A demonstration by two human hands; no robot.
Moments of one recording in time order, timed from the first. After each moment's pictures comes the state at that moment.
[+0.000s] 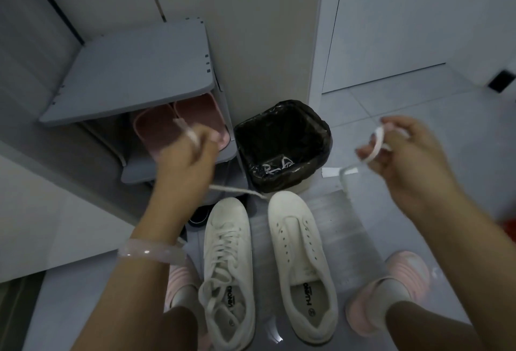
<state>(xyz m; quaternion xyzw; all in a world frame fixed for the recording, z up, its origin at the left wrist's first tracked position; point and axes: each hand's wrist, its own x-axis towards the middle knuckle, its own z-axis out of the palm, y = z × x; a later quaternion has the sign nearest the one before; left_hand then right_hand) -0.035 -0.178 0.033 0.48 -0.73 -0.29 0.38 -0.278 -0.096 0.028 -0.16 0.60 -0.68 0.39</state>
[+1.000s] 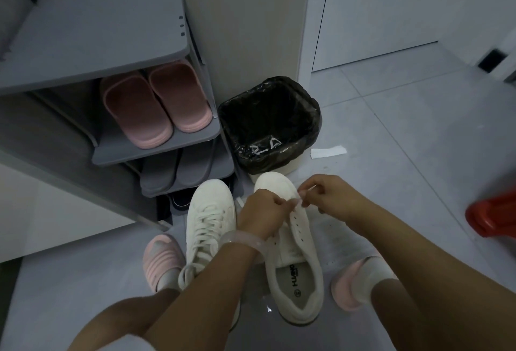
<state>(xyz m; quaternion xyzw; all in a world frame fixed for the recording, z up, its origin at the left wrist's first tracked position) -0.117 -0.133 -0.093 0.57 -0.69 -0.44 0.01 -0.256 -0.091 -0.076 -0.41 0.74 -0.24 0.48</state>
